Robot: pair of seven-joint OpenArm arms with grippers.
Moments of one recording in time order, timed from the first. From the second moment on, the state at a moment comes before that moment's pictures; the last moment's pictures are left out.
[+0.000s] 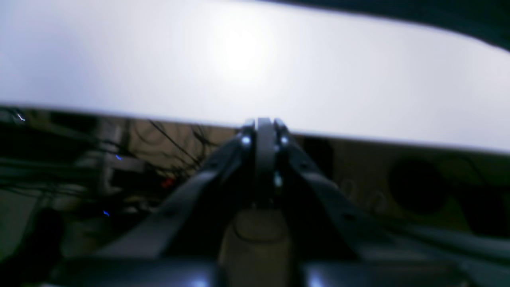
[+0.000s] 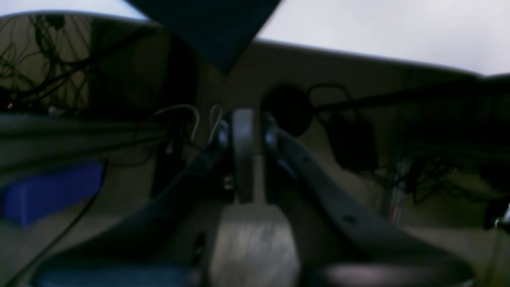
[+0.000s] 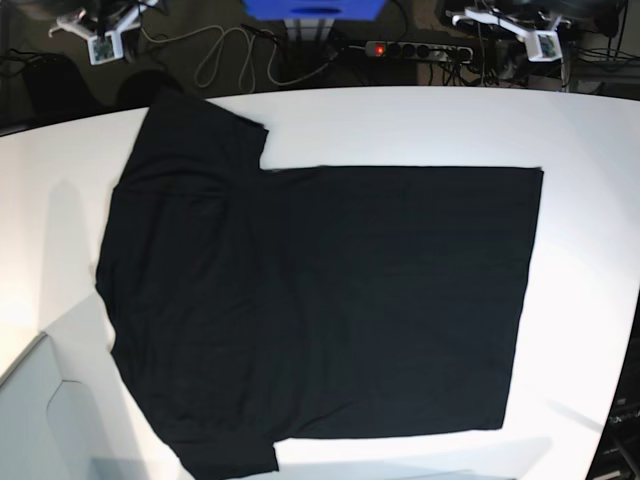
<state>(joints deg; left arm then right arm) 68.3 -13.3 -17.8 116.4 -25.3 -5.2 1.9 -69.0 12.1 14.8 123.8 7.6 7.4 -18.2</state>
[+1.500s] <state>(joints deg) 26.8 -15.5 -26.7 81.2 -32.6 -12.3 7.9 -62.7 10.4 14.7 123.7 7.6 7.5 -17.9</state>
